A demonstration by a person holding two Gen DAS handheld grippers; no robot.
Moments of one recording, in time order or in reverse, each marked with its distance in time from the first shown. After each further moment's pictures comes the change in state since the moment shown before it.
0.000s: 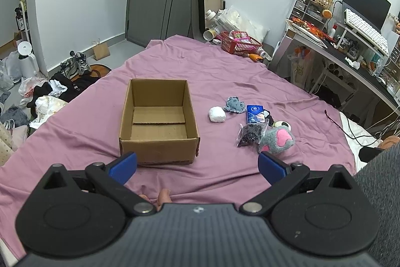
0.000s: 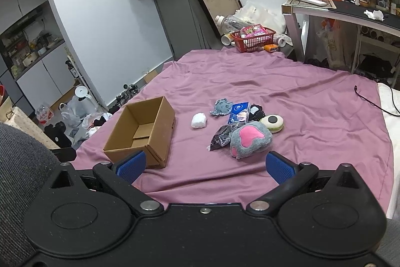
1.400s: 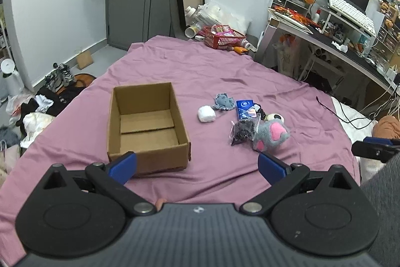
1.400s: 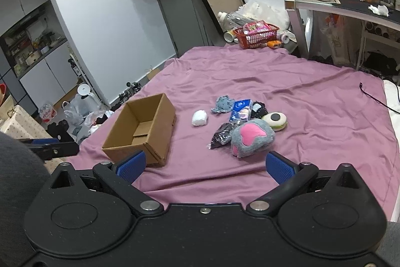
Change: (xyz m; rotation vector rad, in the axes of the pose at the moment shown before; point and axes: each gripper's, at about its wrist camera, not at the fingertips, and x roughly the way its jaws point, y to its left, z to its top) left arm 0.022 -0.007 0.013 0.114 0.012 -0.049; right arm 0.015 -0.011 -0.002 0.008 0.016 0.020
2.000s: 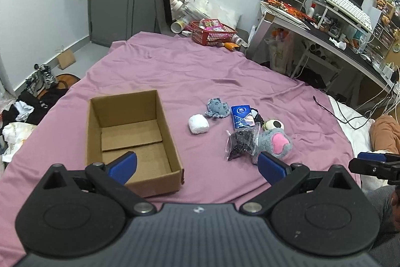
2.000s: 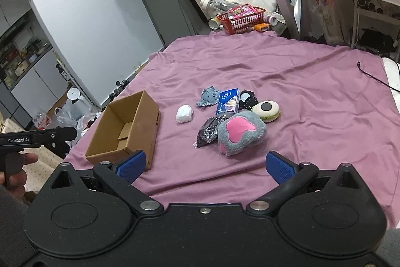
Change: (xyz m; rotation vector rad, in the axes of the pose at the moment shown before) left arm 0.067 0.008 0.036 0.026 0.037 -0.075; right arm 0.043 -0.032 0.006 0.090 0.045 -0.010
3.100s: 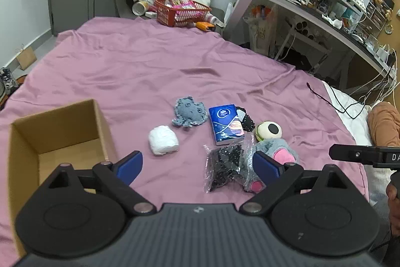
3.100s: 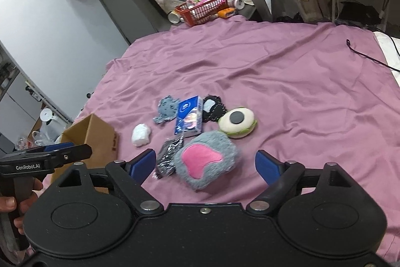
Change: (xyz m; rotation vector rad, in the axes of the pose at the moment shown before) left arm 0.144 -0.027 0.034 0.066 0.090 -0.122; right arm 0.089 -0.057 0.035 0.141 0.036 -0.090
